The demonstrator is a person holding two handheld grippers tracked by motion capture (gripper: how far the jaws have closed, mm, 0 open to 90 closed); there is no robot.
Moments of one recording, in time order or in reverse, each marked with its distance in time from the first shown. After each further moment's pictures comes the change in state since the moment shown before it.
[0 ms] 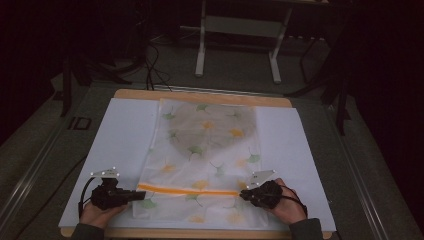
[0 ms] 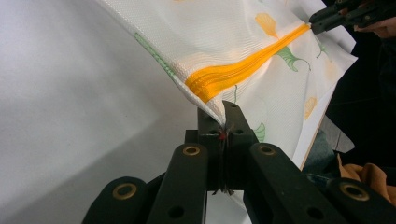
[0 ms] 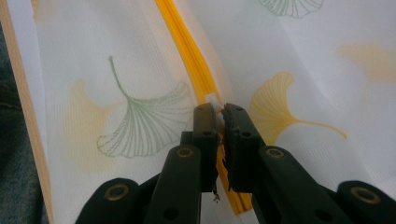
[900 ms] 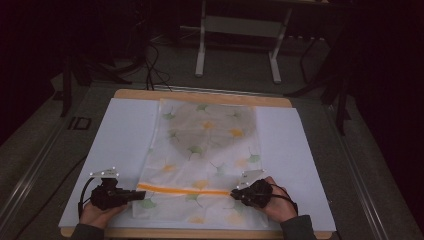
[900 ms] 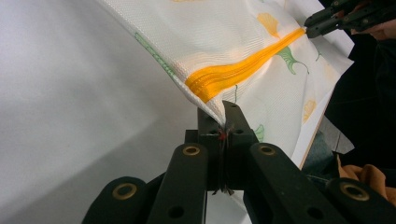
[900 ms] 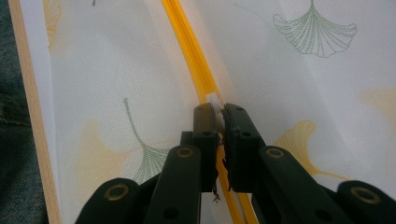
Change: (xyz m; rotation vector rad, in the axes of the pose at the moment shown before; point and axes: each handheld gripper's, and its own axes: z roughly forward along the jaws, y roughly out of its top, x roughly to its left) left arm -0.001 0.000 -0.001 -0.010 0.001 0.001; right arm 0.009 0.022 0.012 -0.017 0.024 -0.043
